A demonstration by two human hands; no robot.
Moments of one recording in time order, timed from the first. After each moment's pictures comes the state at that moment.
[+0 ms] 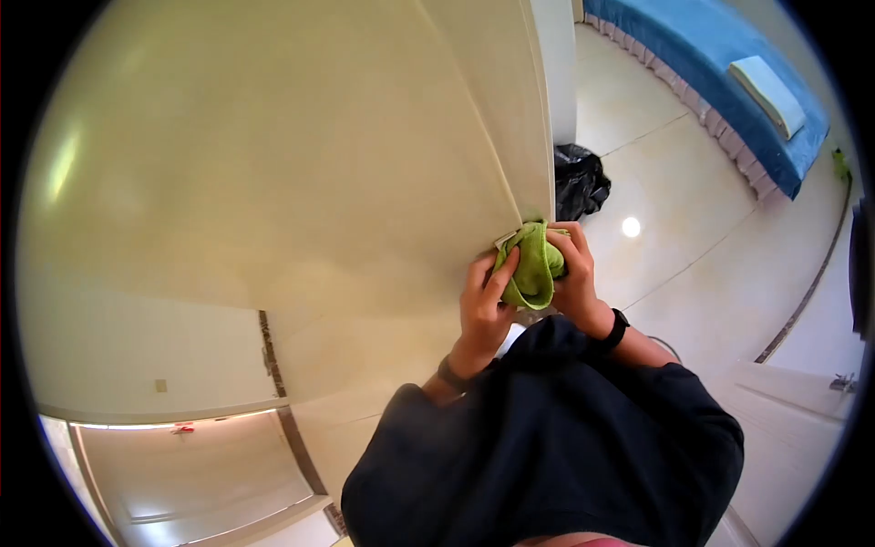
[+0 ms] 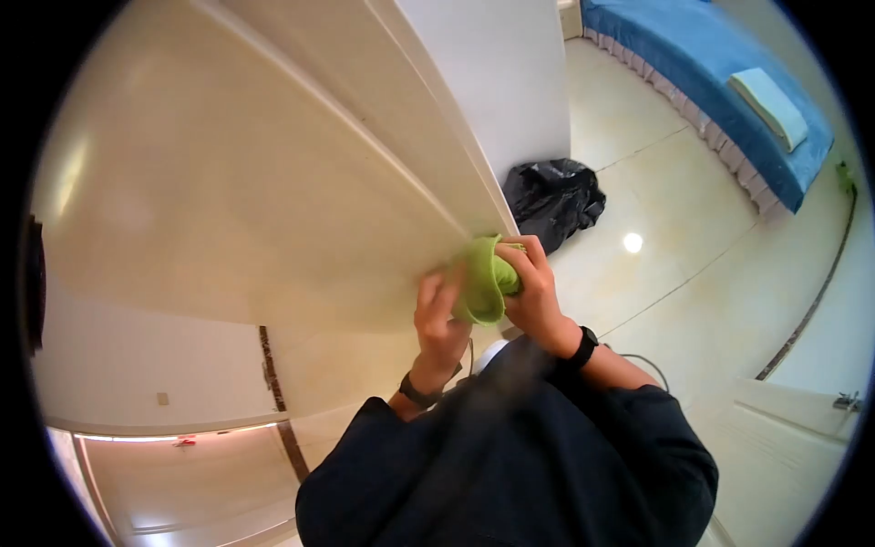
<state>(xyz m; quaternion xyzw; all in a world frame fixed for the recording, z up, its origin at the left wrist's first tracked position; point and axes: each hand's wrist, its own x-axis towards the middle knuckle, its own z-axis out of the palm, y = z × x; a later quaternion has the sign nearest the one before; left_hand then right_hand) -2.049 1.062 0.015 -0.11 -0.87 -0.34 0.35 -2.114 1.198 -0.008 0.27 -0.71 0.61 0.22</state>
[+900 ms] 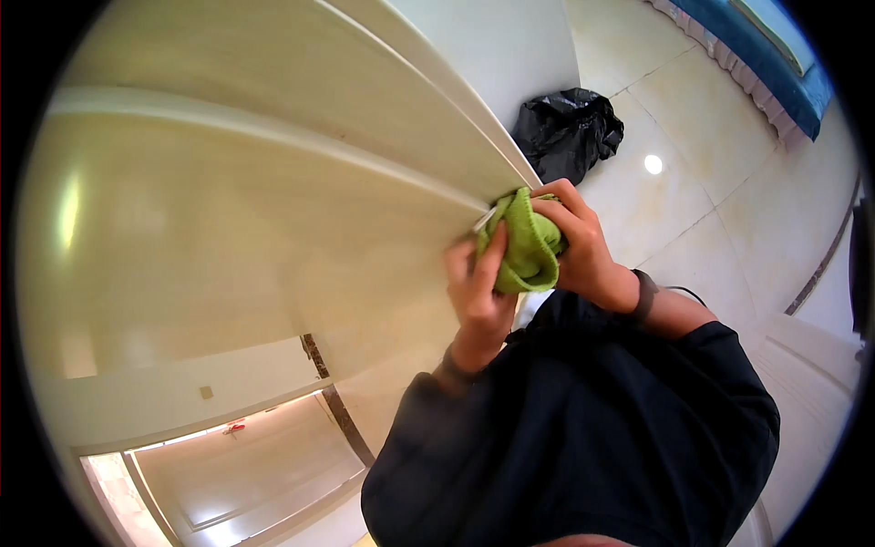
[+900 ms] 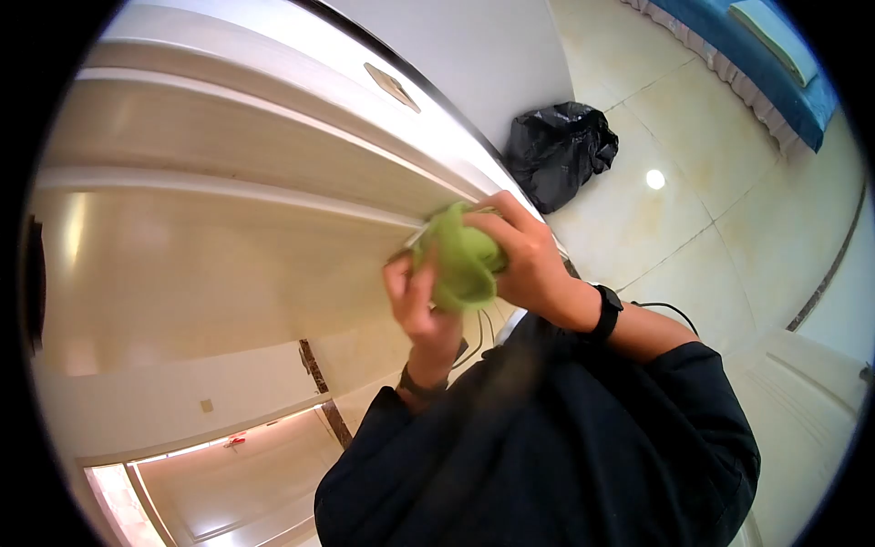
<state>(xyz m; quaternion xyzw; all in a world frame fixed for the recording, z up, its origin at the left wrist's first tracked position) -2.068 1.091 0.042 -0.08 -0.87 -0.31 0.37 -2.138 1.219 0.019 0.30 -0.69 0.63 0.17</state>
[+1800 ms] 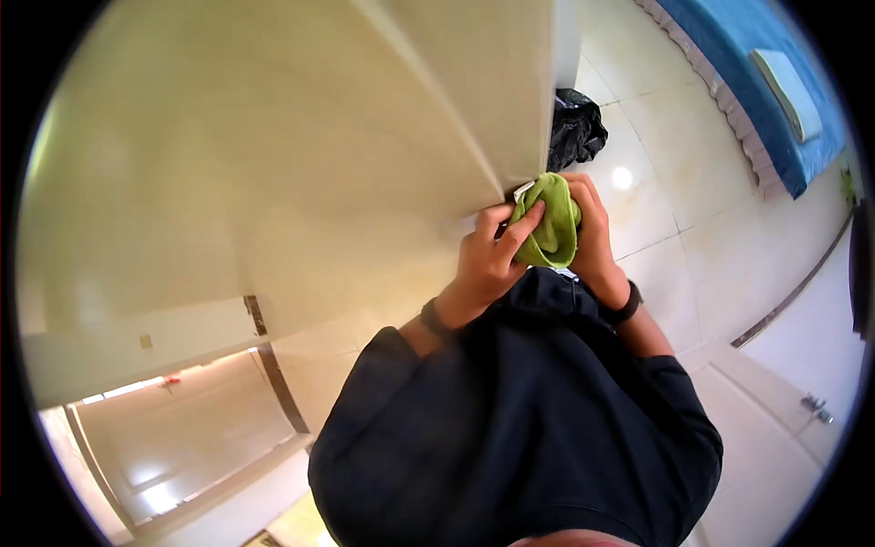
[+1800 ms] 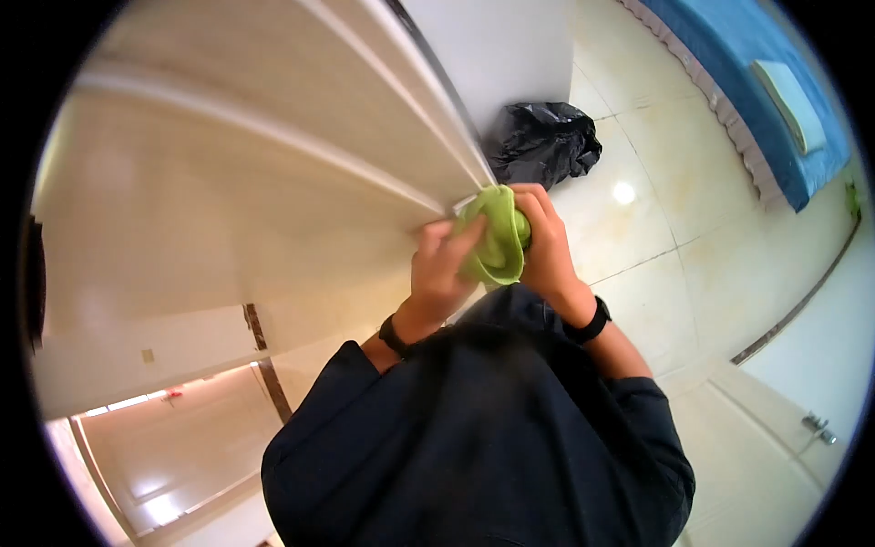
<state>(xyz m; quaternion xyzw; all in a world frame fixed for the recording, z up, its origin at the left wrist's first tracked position) -2.086 1.082 -0.006 -0.16 -0.88 -0.31 0.32 -2.152 1.234 -0.014 0.28 -0.73 0.61 0.12</state>
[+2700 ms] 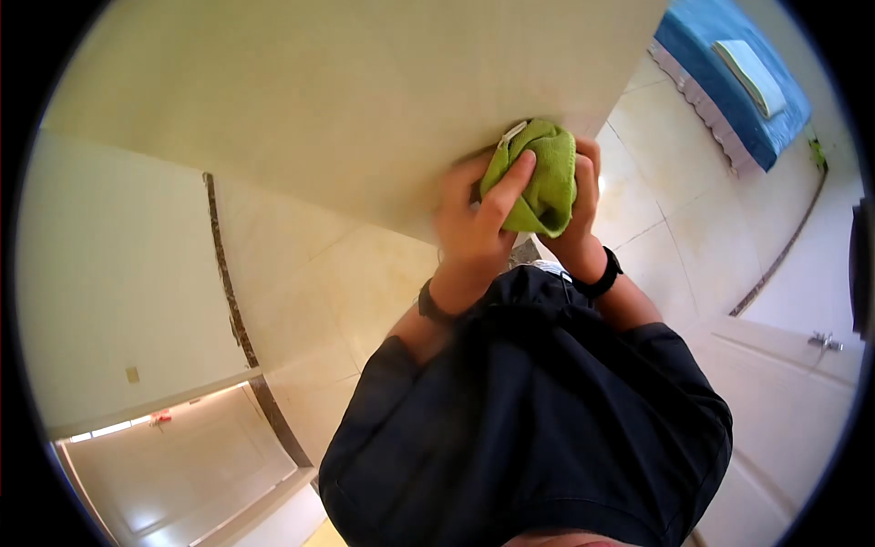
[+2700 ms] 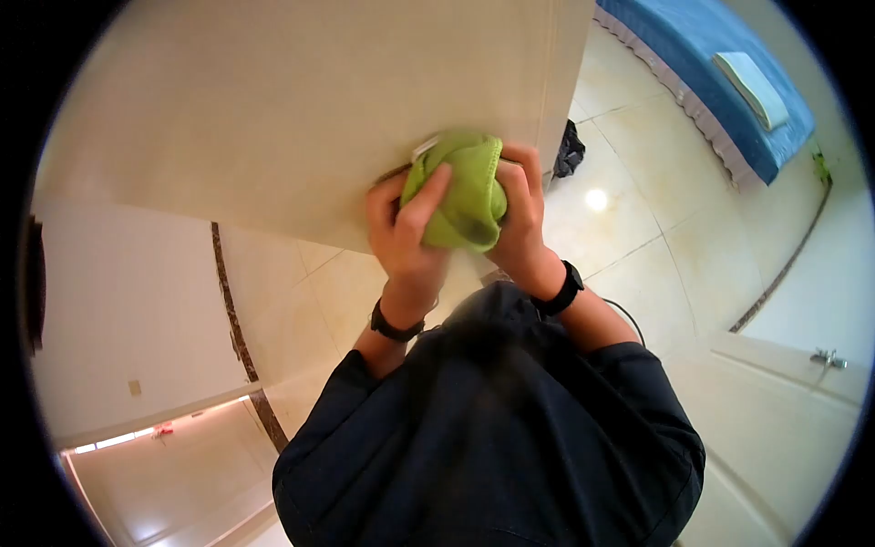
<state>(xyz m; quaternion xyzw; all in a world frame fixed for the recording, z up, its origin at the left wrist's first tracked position) -2.025 0.991 0.073 -0.17 -0.80 -0.32 0.47 -2.071 1.107 0.050 0.29 -0.70 0.52 0.39</state>
